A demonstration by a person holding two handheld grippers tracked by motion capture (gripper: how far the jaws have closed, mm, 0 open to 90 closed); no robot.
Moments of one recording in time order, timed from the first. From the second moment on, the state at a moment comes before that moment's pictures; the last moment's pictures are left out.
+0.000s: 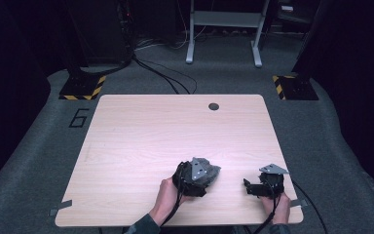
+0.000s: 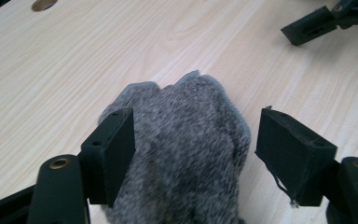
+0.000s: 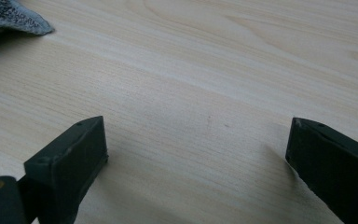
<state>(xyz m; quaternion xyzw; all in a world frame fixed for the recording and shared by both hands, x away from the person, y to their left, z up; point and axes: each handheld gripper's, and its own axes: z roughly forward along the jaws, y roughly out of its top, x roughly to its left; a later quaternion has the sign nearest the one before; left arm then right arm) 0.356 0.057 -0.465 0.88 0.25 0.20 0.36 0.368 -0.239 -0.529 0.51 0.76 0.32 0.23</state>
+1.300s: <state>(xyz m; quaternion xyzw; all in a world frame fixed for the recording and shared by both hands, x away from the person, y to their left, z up) 0.370 0.038 -0.491 0.89 0.25 0.14 0.35 0.368 -0.239 -0.529 0.51 0.76 0.32 0.23</state>
